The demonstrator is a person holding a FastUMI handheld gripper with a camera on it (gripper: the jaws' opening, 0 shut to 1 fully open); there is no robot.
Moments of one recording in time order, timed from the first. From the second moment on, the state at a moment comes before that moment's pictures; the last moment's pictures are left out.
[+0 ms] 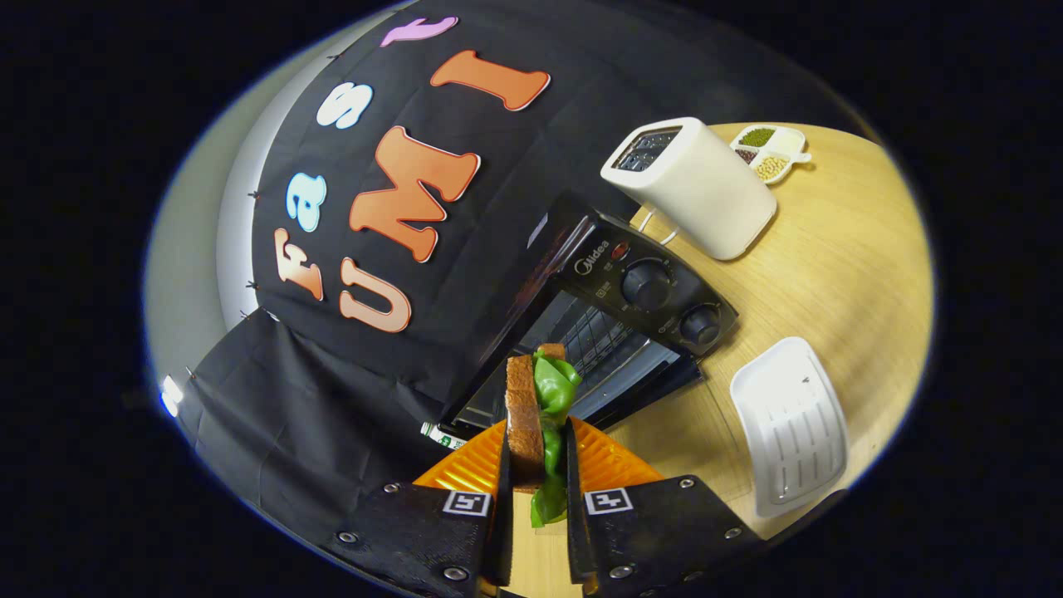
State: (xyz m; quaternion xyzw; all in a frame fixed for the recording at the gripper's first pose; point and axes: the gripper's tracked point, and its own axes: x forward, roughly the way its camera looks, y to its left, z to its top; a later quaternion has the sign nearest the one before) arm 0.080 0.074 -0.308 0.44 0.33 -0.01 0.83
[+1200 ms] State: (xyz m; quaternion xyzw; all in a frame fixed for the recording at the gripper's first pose) arm 0.159 0.070 -0.374 0.36 0.22 -0.14 0.90
